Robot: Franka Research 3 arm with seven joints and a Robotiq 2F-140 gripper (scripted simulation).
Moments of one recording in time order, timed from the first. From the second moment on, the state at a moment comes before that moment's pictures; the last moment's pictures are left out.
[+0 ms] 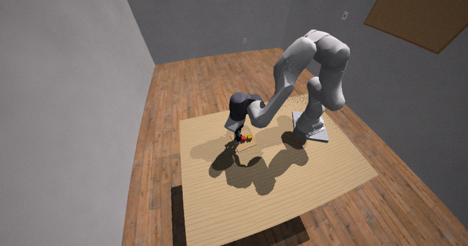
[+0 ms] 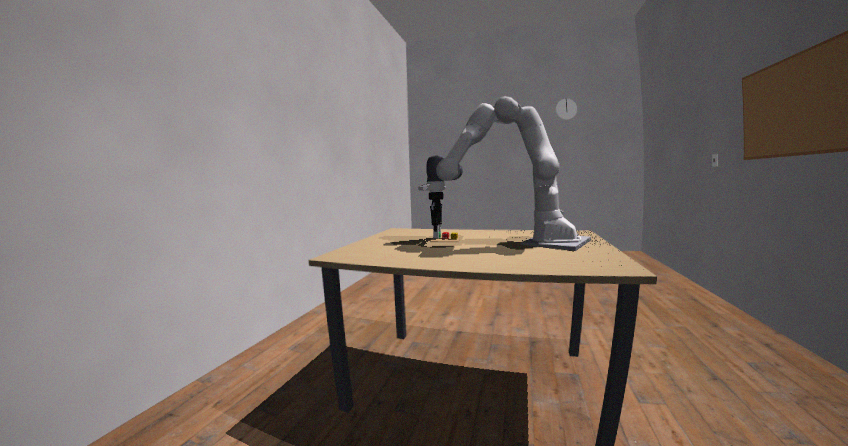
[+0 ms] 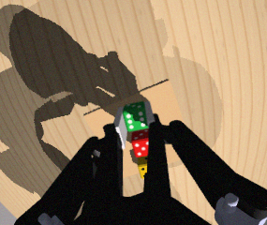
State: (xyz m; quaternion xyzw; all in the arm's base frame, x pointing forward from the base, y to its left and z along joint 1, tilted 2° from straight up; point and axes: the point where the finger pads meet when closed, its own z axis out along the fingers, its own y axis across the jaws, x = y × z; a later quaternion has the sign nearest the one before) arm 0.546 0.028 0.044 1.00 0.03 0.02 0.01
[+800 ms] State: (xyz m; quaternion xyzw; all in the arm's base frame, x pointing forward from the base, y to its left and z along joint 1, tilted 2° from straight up) arm 0.546 0.028 0.044 1.00 0.03 0.02 0.01
